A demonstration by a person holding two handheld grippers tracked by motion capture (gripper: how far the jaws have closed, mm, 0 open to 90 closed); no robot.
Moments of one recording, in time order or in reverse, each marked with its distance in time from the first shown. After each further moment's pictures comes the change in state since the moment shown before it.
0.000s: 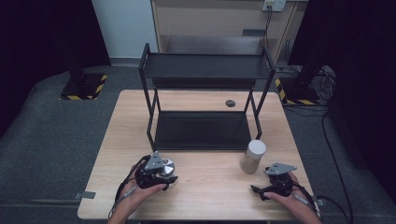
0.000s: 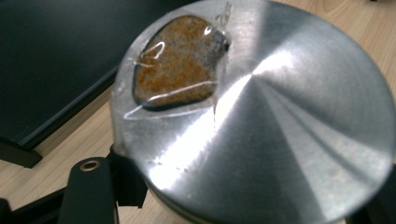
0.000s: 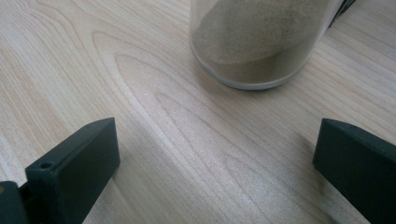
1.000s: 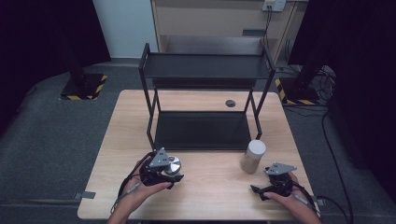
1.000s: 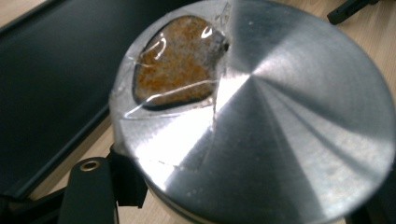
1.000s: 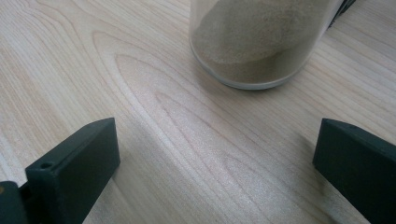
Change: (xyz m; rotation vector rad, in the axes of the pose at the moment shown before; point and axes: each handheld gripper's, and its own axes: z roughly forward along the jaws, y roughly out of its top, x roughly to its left) left arm -0.005 0.032 -0.008 -0.016 -0.047 0.060; right arm 0.000 0.000 0.000 0.000 0.000 0.000
